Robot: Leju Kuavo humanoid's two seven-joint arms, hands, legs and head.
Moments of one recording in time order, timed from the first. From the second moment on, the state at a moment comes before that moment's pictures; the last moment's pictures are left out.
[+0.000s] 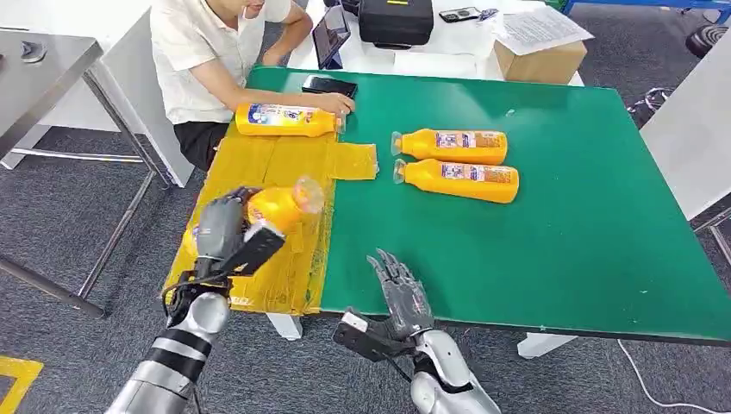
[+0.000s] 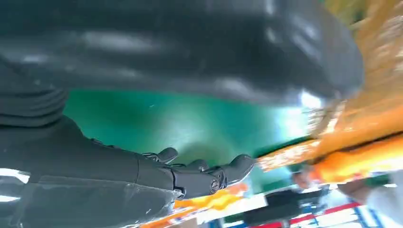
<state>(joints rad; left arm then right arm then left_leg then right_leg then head) -0.39 -0.08 -0.20 -1.05 -0.64 0.41 -0.20 -0.21 0.10 0.59 -0.96 0.92 -0.50 -0.22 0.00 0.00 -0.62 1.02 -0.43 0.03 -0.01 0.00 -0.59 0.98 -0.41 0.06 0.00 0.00</state>
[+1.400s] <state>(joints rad) -0.14 -0.16 -0.36 -1.45 -0.13 0.52 -0.64 -0.10 0.13 0.47 -1.09 0.80 -0.69 -0.48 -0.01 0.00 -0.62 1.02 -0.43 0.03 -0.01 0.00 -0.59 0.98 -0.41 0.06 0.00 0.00</state>
